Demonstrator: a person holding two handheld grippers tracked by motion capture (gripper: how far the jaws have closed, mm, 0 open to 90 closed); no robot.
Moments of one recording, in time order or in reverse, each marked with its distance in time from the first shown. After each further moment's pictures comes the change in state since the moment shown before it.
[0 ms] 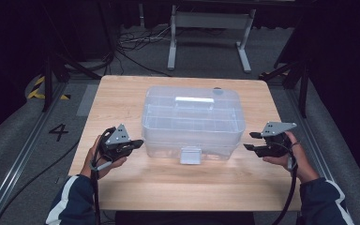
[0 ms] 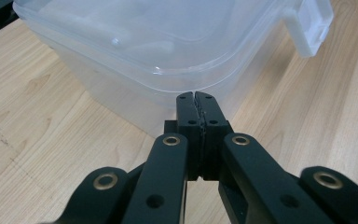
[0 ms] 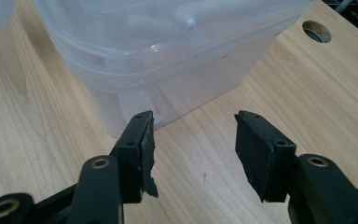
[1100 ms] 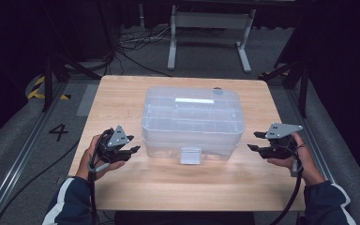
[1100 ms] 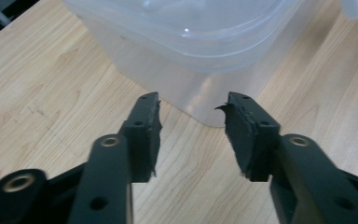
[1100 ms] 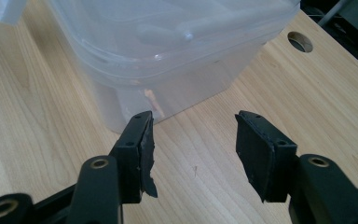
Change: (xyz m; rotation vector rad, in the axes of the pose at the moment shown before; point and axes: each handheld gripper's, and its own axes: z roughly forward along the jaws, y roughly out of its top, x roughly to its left) left arm 0.000 -0.007 -0.002 0.110 0.122 0.026; right arm 0.005 0.002 -0.018 -0.007 -0.040 -0.046
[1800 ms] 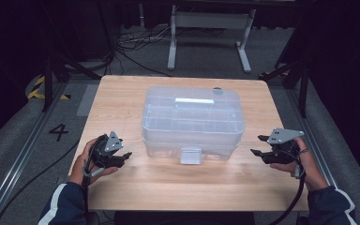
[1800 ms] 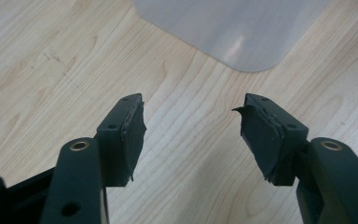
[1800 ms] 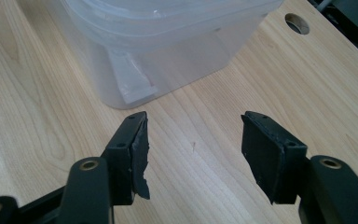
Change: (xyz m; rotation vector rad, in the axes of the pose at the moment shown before) left arm 0.005 -0.034 0.004 0.098 0.067 -0.026; right arm 0.006 -0.015 -0.003 0.041 -0.035 -0.011
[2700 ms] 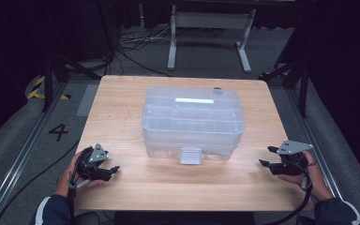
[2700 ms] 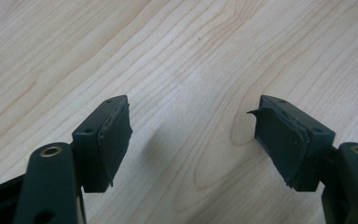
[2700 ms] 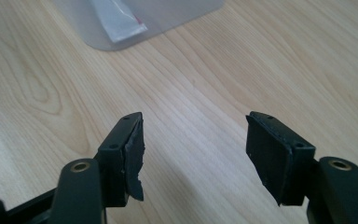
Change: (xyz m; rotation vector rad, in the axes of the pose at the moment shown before) left arm 0.005 -0.059 -0.004 0.042 -0.040 -0.094; right arm 0.003 -0.059 0.001 0.015 -0.021 0.118
